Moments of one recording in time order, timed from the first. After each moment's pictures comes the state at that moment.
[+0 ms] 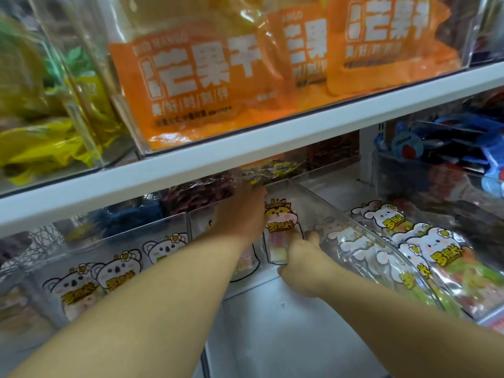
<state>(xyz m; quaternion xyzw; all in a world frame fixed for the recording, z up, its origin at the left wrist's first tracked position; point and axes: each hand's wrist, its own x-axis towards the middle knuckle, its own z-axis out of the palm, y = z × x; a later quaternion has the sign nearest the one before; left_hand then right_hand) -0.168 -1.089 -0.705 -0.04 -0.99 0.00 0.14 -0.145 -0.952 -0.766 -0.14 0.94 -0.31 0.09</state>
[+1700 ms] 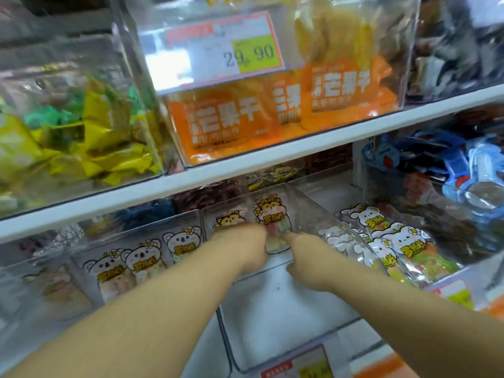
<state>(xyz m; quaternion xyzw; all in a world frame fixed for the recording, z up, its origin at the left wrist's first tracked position) -0.089 -1.060 -0.689 0.01 -0.99 0.09 -0.09 -0.106 -0.923 -0.735 -0.23 0.95 -0.19 0.07</state>
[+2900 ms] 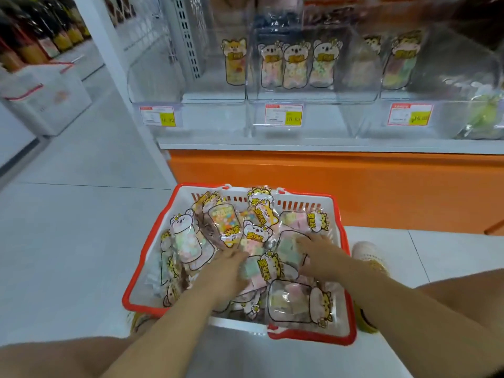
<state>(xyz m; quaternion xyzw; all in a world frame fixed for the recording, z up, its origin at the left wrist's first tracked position) 0.433 -1.111 -0.943 0.21 -0.93 -0.21 -0.20 0.254 -0.929 -0.929 -0.41 0.87 0.00 0.28</state>
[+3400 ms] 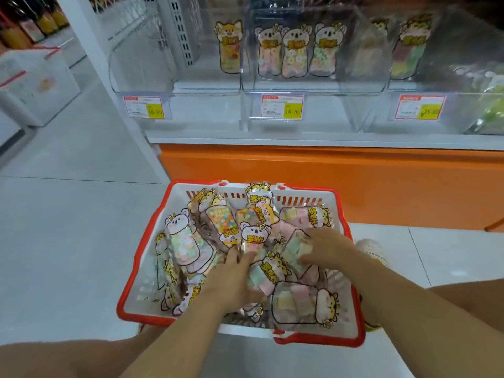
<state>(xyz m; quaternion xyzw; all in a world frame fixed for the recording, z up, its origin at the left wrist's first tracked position) 0.419 -1.094 -0.965 0.22 -0.94 -0.19 -0.20 0.227 -0.937 -0.933 -0.32 0.90 0.00 0.29</state>
